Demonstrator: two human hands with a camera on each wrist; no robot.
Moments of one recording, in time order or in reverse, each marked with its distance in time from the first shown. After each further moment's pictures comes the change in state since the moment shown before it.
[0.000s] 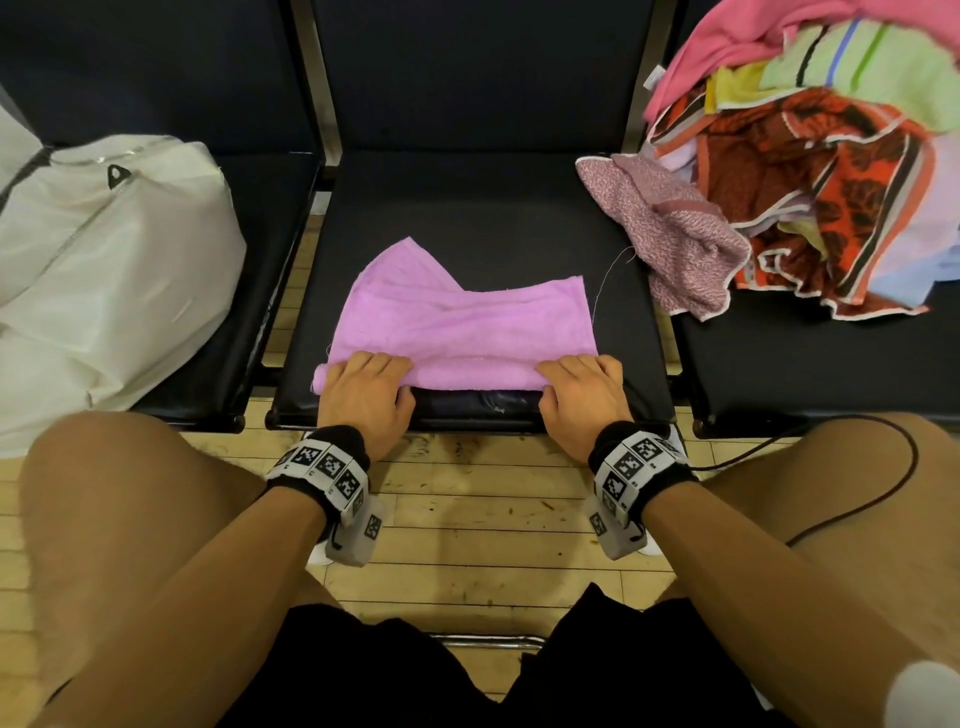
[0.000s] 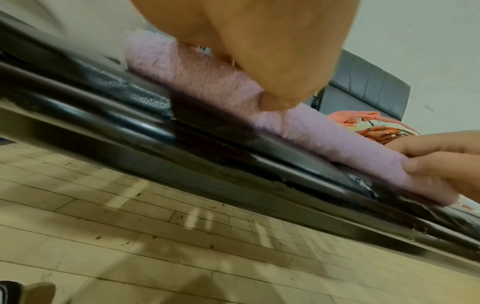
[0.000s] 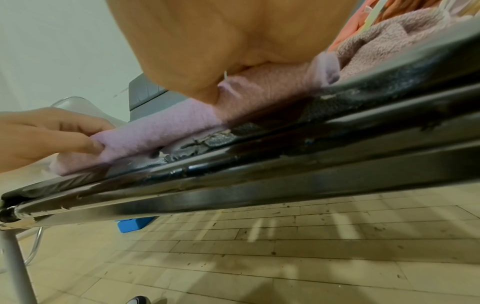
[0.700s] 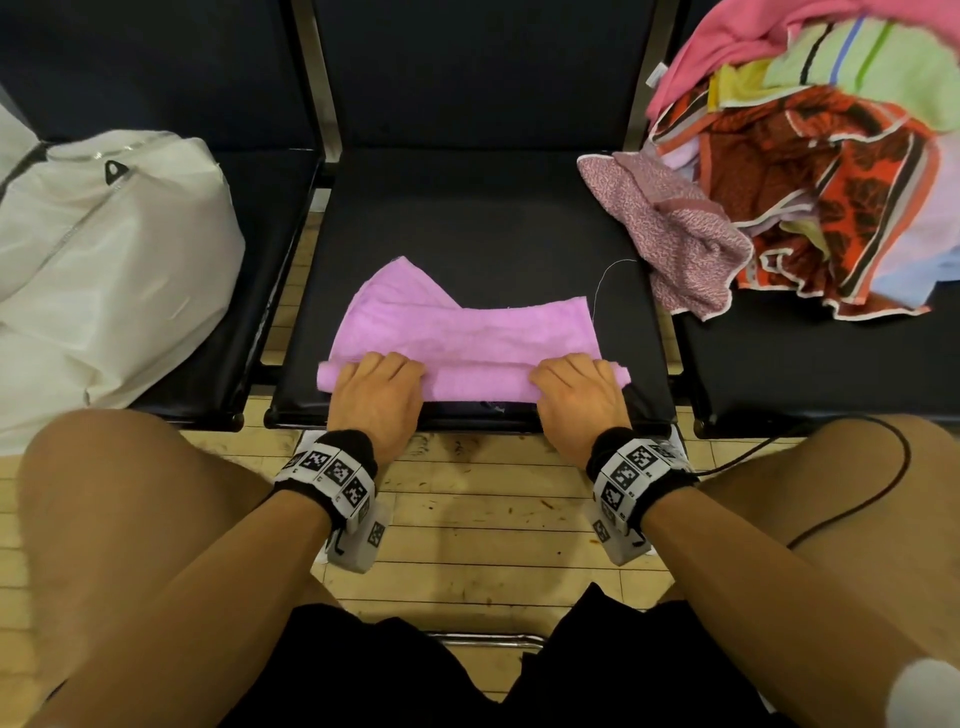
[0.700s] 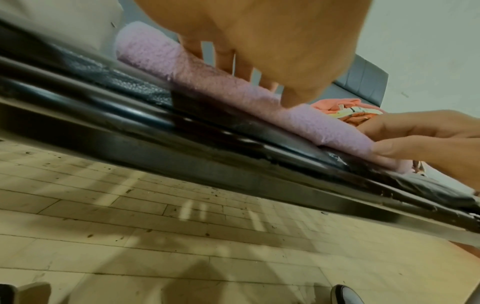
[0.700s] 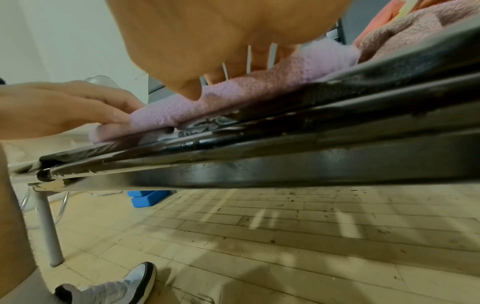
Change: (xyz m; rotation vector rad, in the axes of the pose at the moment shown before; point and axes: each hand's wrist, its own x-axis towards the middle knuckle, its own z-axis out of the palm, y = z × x) left_hand -0.003 0.010 0.003 0.037 0.057 0.077; right_hand -0.007 -0.005 0.005 -0.030 0.179 -0.139
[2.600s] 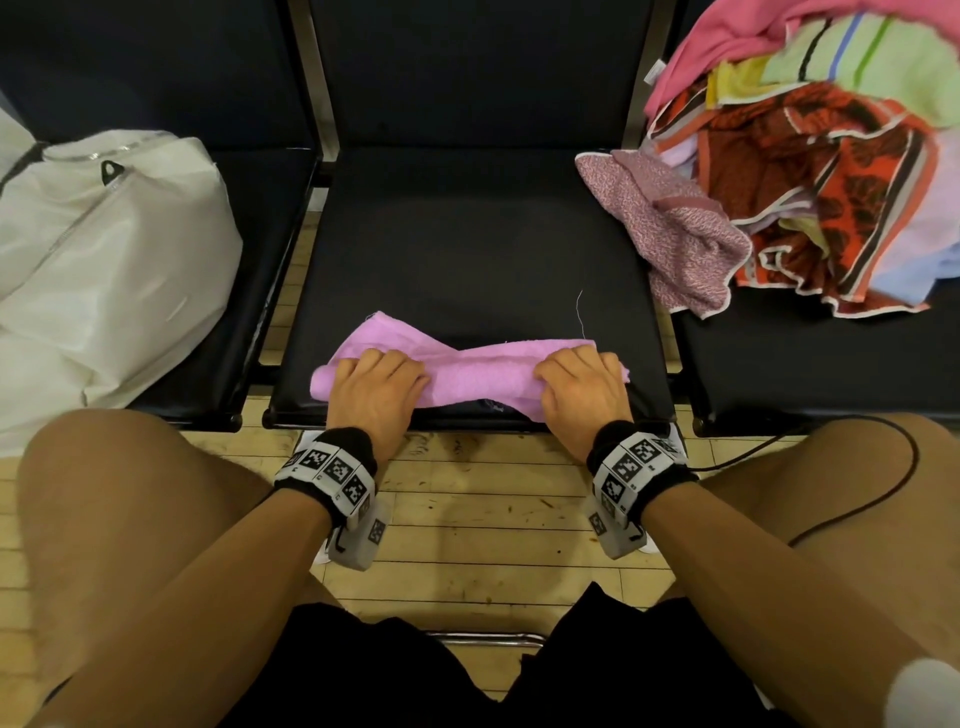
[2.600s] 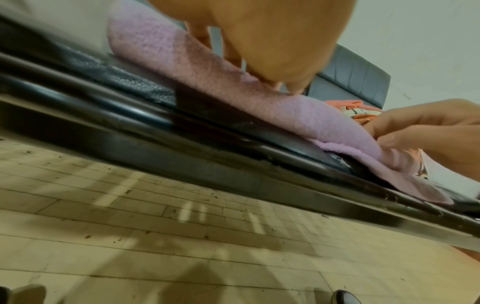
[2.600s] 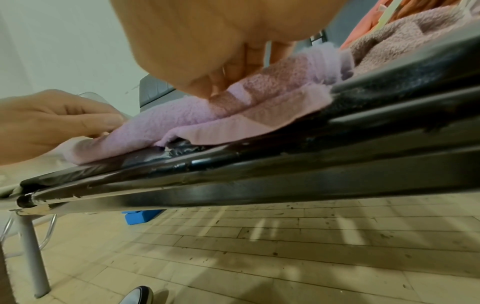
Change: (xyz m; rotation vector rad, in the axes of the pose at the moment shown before) left_hand 0.002 0.002 -0.001 0.116 0.029 0.025; right_hand 0.007 0.000 -0.010 -0.025 -0.044 0.068
